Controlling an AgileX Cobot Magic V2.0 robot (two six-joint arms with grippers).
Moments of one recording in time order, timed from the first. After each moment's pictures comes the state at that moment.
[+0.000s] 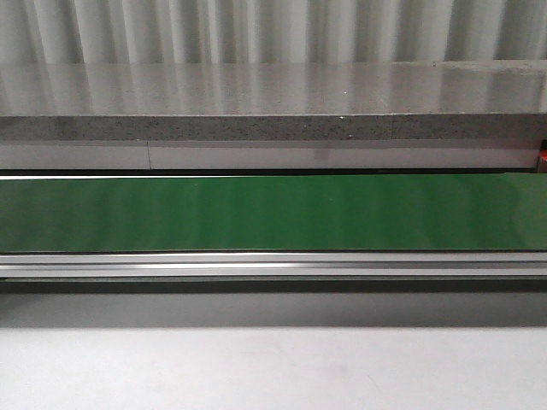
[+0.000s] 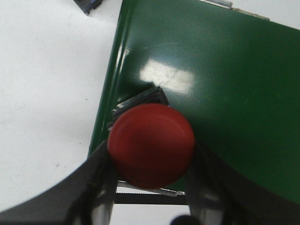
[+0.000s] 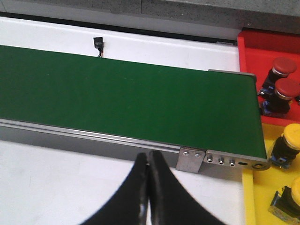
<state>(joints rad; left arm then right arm) 0.16 1.62 -1.29 -0.08 1.08 -0.05 -0.01 0.34 -0.53 0.16 0.75 -0.12</state>
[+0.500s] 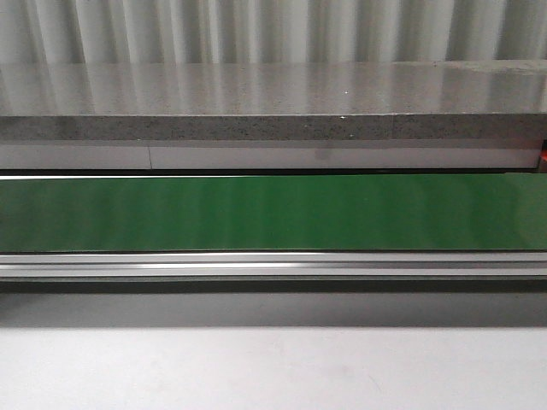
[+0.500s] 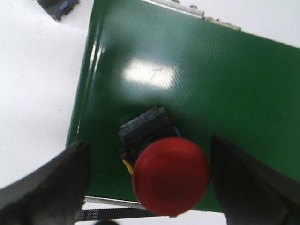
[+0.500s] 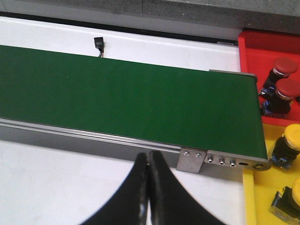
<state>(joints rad) 0.16 1.65 -1.33 -0.17 1.08 -0.01 -0.01 0.34 -0.53 0.16 0.75 -0.12</state>
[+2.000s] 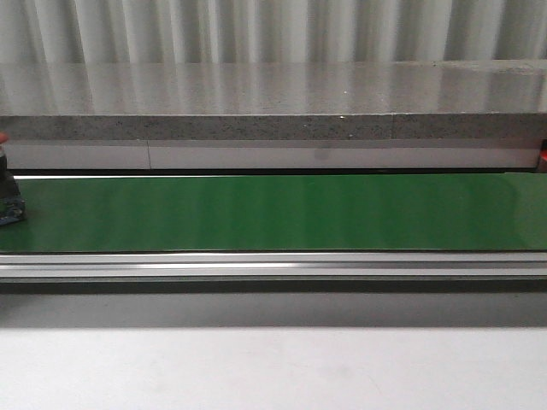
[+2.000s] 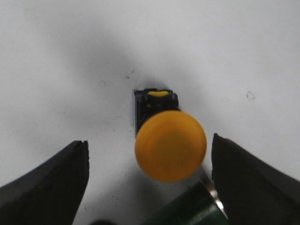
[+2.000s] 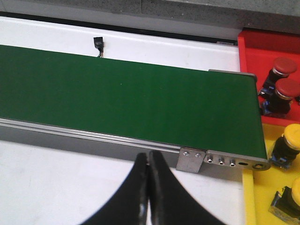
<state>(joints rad) 0.30 2.06 -1.69 -0.08 1.07 -0.62 -0.01 0.34 -0.53 0.16 0.75 -0.12</state>
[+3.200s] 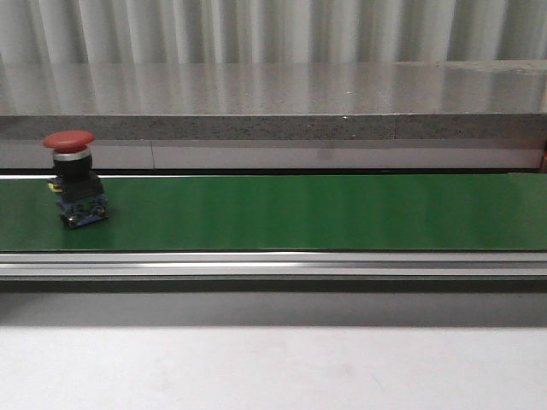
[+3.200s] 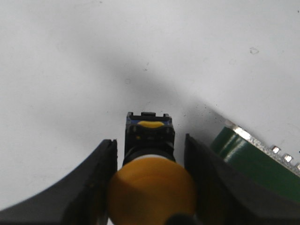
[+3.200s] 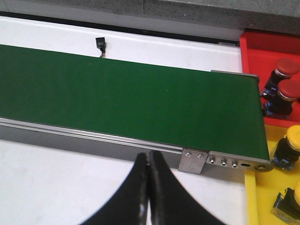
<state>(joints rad) 0.31 1.94 -1.69 -0.03 1.16 -0.27 -0.01 0.34 -0.53 0.16 0.75 -0.12</state>
